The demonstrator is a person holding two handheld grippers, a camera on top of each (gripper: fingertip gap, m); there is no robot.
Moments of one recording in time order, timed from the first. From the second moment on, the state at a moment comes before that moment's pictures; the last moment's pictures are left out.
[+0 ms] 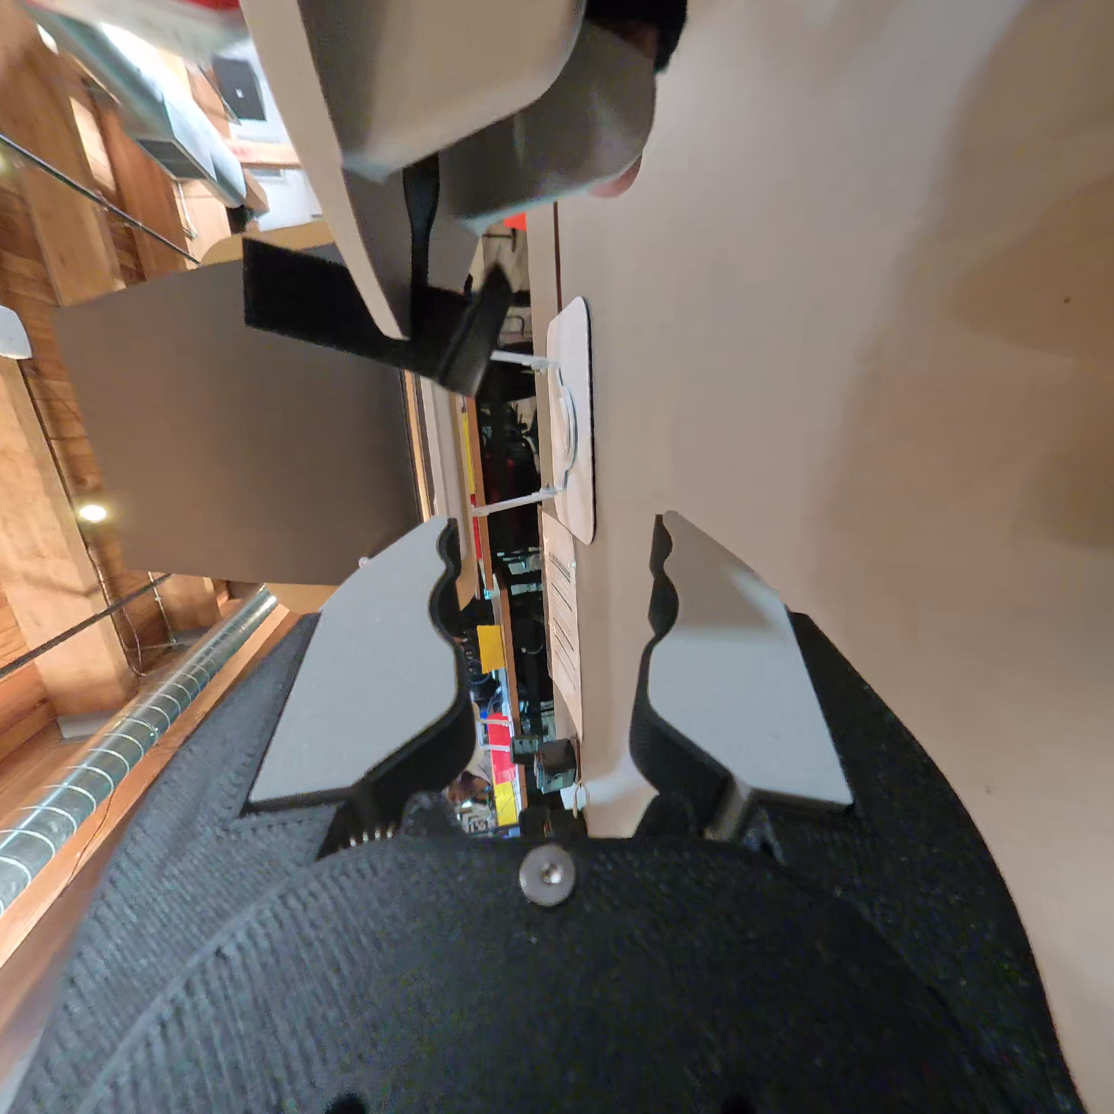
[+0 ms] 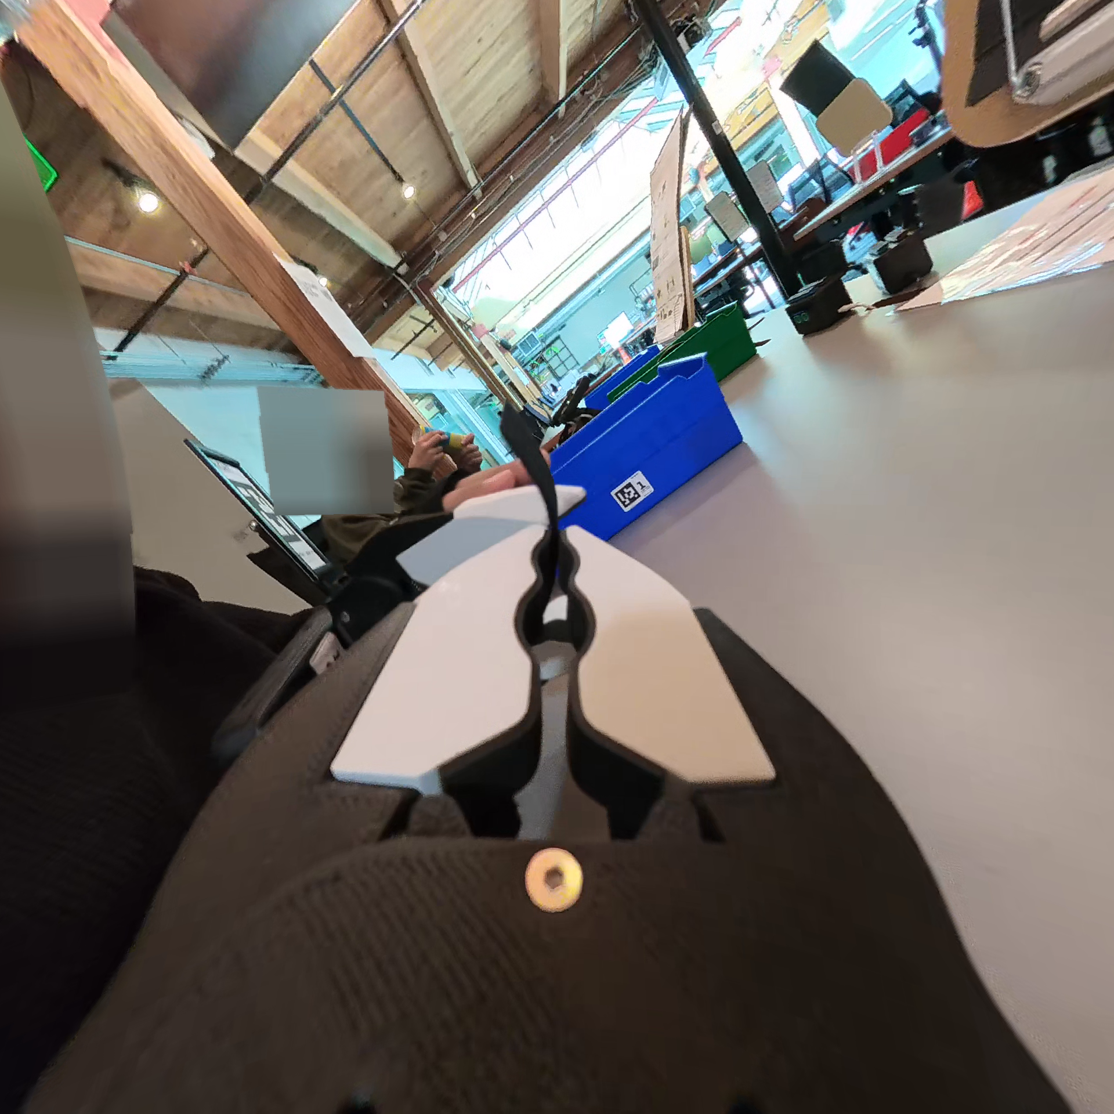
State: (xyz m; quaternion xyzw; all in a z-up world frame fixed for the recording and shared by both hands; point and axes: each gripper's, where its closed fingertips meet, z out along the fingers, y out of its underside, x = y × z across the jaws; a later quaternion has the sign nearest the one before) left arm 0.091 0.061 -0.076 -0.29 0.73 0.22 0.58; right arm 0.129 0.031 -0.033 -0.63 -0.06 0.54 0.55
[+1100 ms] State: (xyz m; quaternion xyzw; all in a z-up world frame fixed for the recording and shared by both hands) left arm 0.105 0.018 -0.082 -0.27 0.70 -0.06 0.66; right arm 0.118 0.048 -0.086 -0.69 0.05 0.59 0.42
